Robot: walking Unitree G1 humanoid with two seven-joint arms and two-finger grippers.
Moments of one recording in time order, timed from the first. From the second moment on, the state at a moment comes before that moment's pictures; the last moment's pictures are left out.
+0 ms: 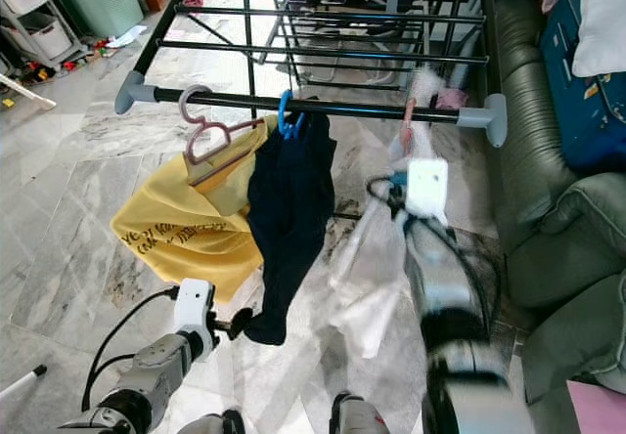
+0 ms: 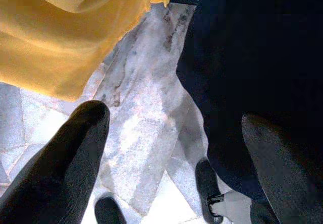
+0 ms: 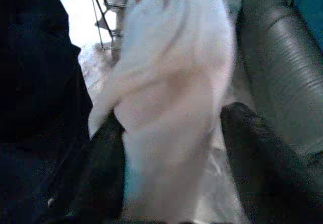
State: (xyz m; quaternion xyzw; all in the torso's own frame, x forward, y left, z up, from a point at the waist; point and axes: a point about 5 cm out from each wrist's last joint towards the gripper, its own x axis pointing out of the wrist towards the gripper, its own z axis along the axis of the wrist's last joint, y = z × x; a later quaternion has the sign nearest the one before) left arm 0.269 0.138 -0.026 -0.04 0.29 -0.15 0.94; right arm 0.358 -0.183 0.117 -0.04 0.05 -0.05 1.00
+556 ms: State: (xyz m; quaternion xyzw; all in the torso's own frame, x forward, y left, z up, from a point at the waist) left arm 0.260 0.144 -0.034 -0.02 0.32 -0.15 0.94; right arm 0.319 -0.193 0.097 -0.14 -0.03 -0.12 0.98
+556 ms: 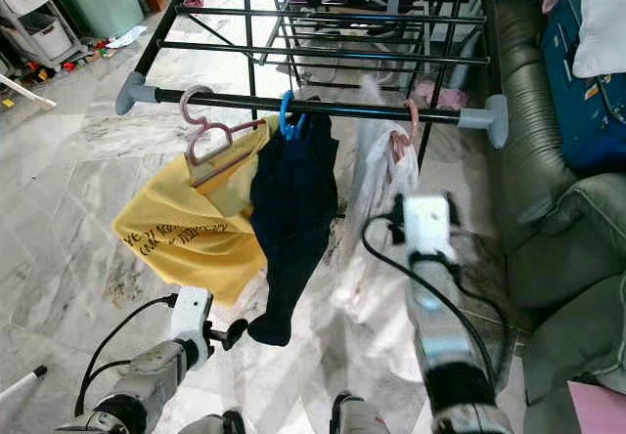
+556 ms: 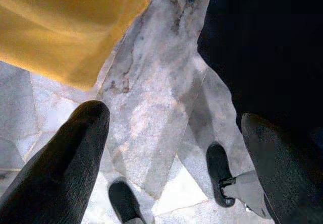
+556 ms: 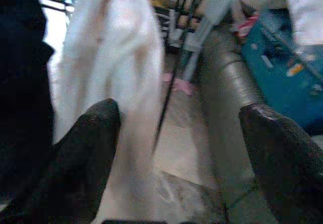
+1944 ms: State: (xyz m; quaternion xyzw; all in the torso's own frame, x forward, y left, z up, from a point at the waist) left arm 0.208 0.188 -0.072 0.07 0.45 -0.04 0.89; right arm 0.170 -0.198 -0.085 -0.07 0.43 0.00 0.90
